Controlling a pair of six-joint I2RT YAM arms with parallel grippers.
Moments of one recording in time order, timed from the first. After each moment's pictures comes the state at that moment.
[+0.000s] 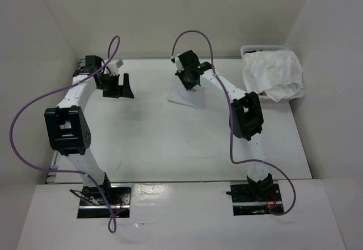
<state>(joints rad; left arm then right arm) 0.11 1.81 1.50 -0.75 0.53 0.13 0.54 2.19 1.98 -0.66 0.10 -0.14</state>
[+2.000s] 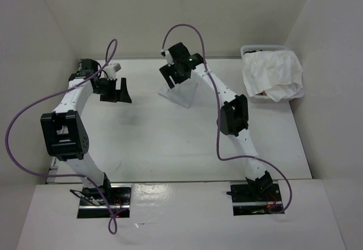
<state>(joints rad) 0.14 1.74 1.43 -0.78 0.55 0.18 0.59 2.45 2.54 -0.95 0.02 -0.06</state>
